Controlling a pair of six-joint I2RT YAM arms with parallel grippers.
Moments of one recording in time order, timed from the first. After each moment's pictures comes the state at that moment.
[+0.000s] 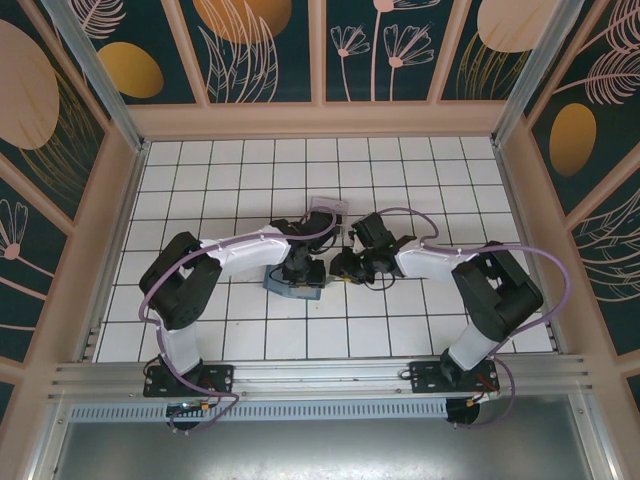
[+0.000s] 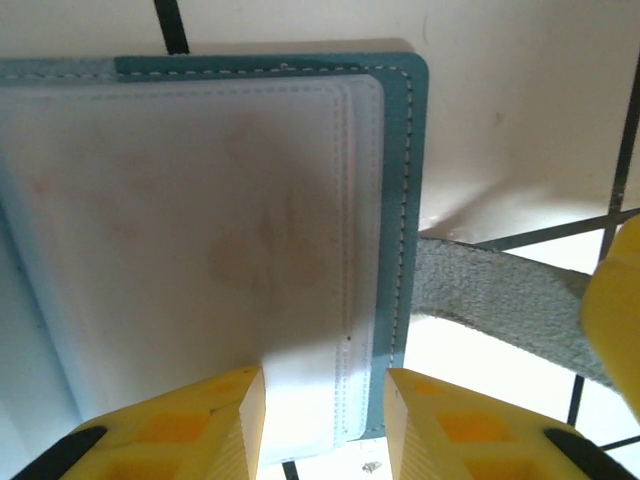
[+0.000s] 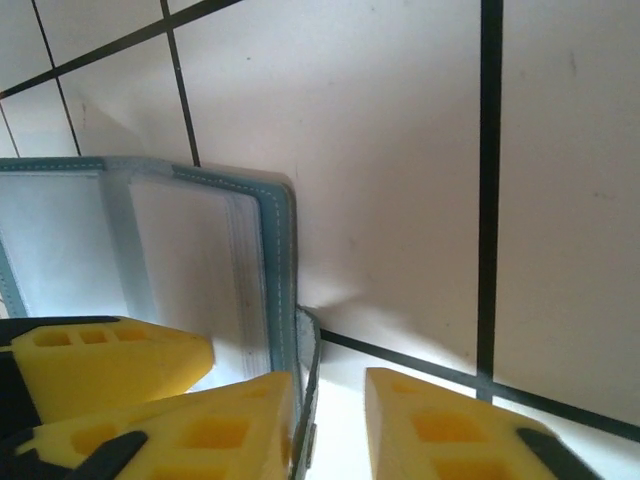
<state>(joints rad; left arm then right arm) -0.82 1.86 1.22 -0.76 0.14 -0.74 0.66 1.63 0.80 -0.19 -0.43 0.86</state>
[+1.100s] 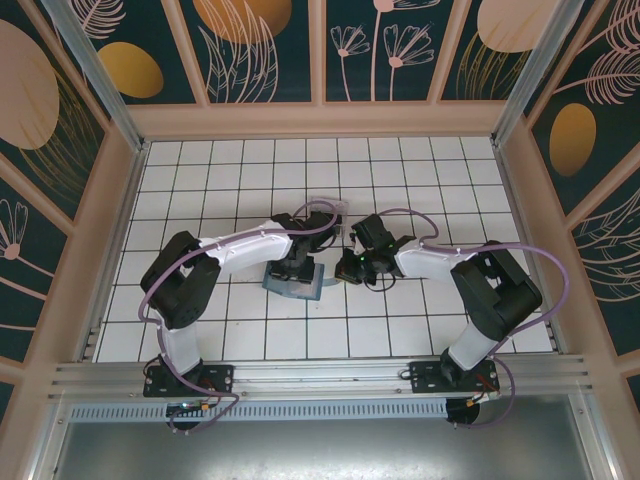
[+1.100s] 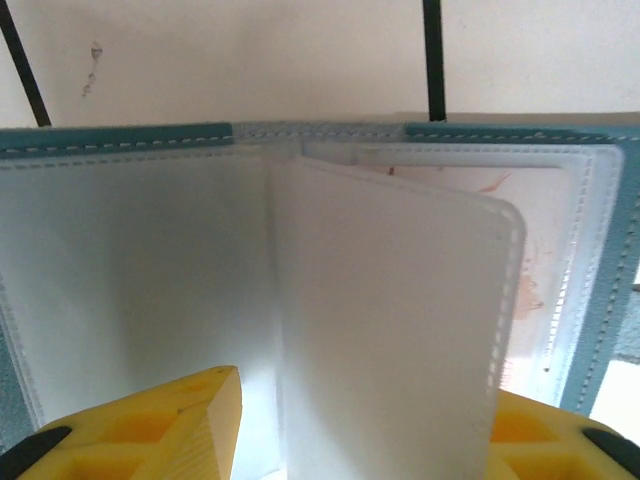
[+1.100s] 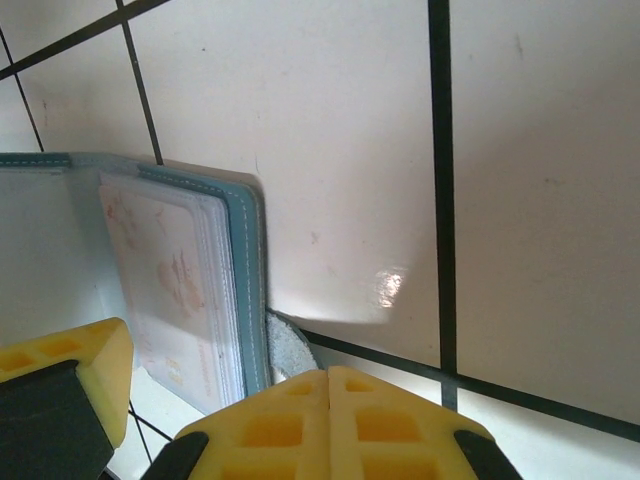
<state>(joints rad) -0.82 1.87 1.29 -0.95 -0.12 -0.71 0.66 1.63 0.80 -0.22 -0.41 0.85</state>
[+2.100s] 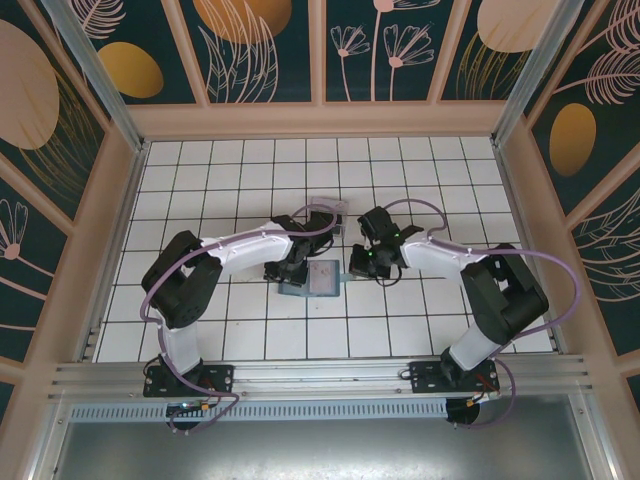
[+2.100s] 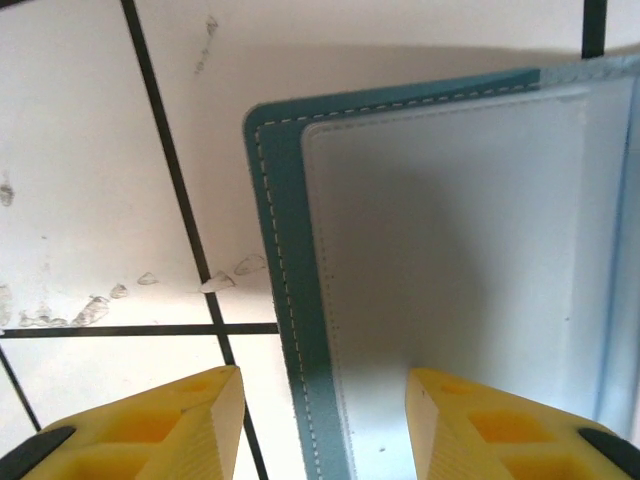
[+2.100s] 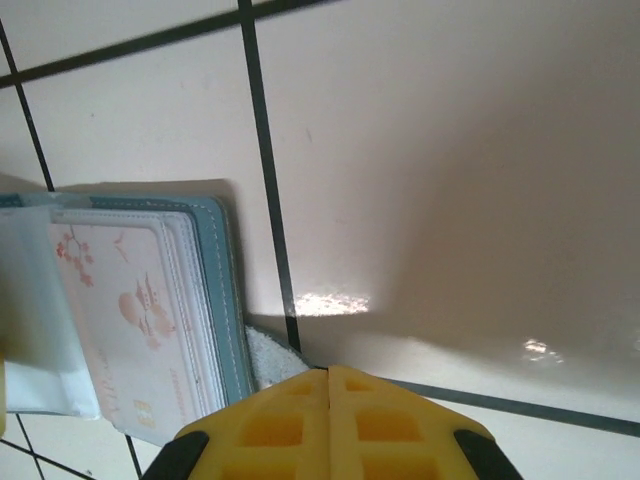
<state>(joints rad) -0.82 1.88 1.26 -1.00 -0.20 -0.69 0.60 1.60 0.88 -0.45 -0.24 0.72</state>
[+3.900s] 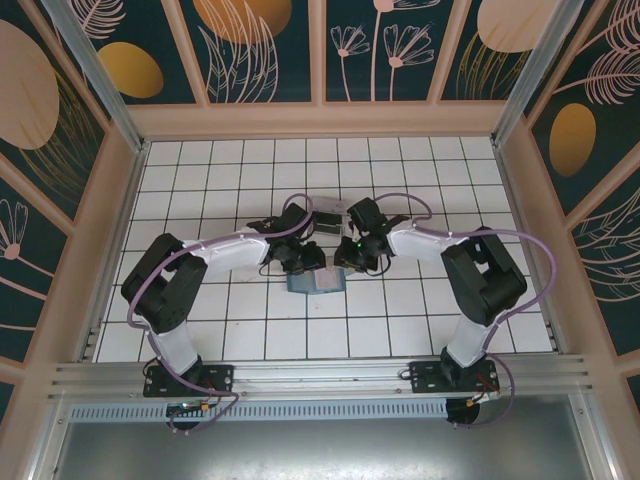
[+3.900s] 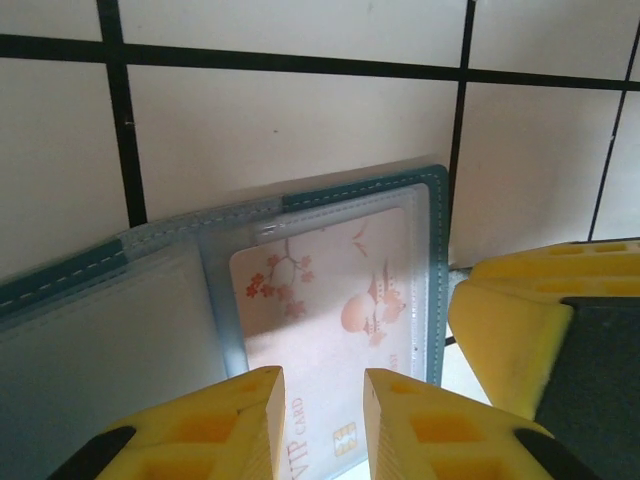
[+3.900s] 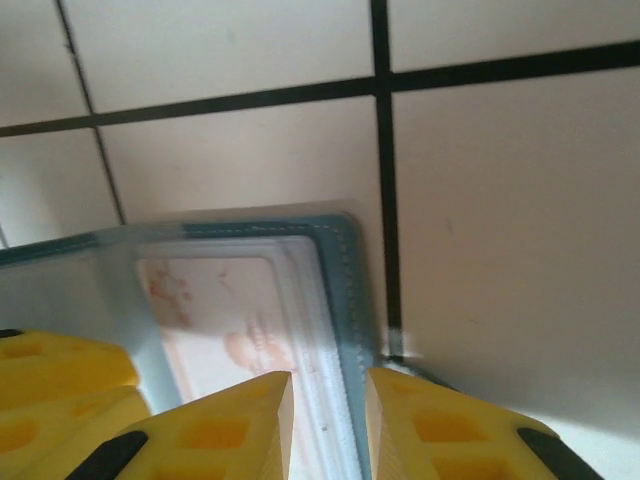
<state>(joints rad) -0.70 1.78 1.06 -0.37 0.30 -0.85 0.61 1.75 1.00 -0.42 -0.34 0.73</state>
